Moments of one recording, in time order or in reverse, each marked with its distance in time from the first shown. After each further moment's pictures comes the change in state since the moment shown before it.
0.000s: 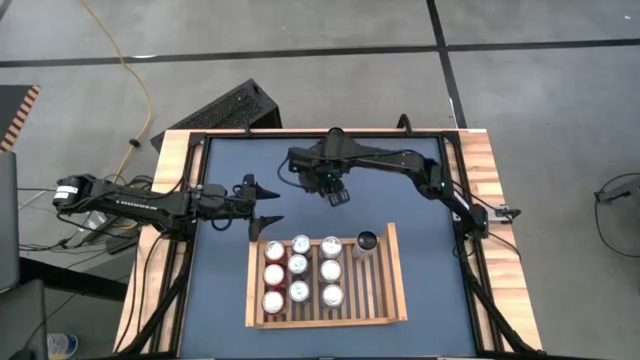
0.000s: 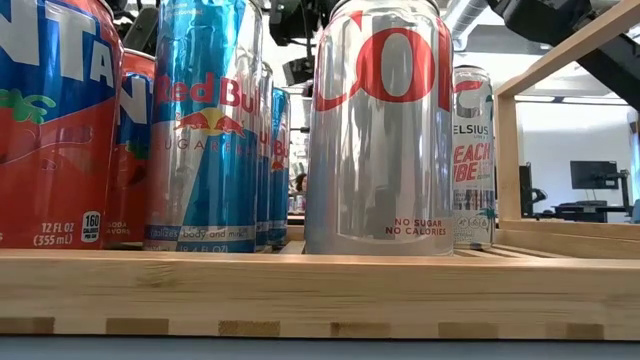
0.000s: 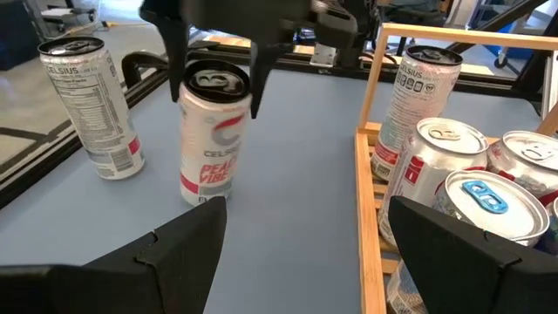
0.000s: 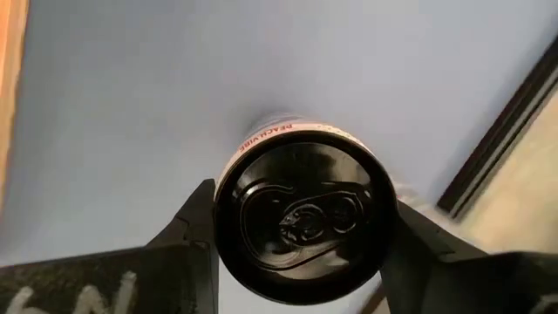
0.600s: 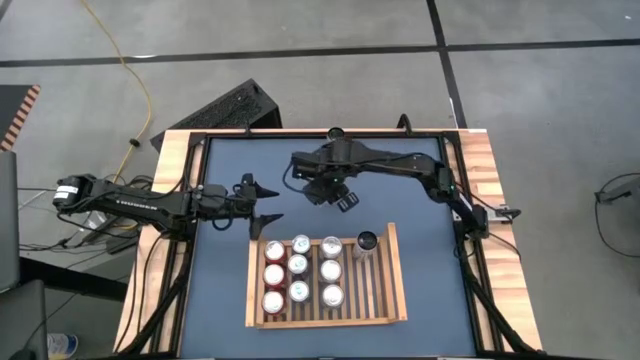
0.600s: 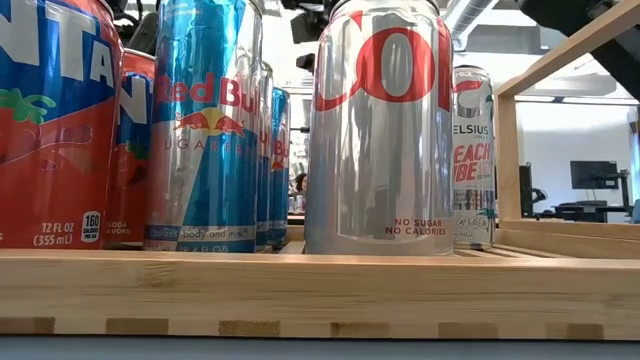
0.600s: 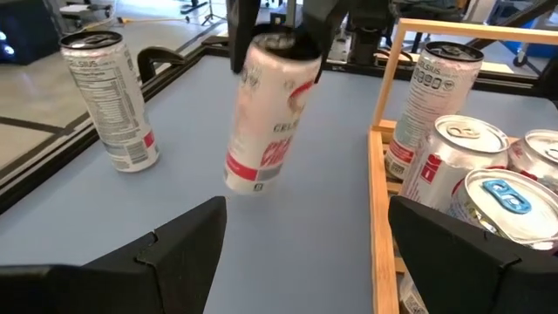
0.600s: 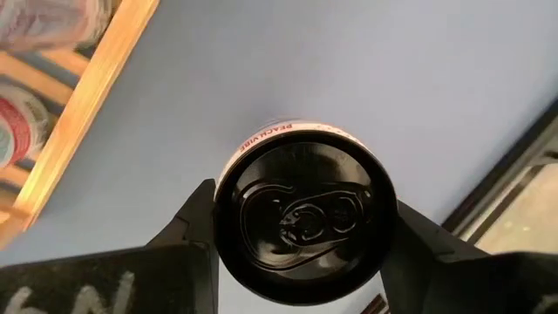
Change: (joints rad) left arm 0.000 0.000 0.000 -0.013 -0.040 -0.004; right arm 0.055 -0.085 -0.006 0.015 -0.081 -0.215
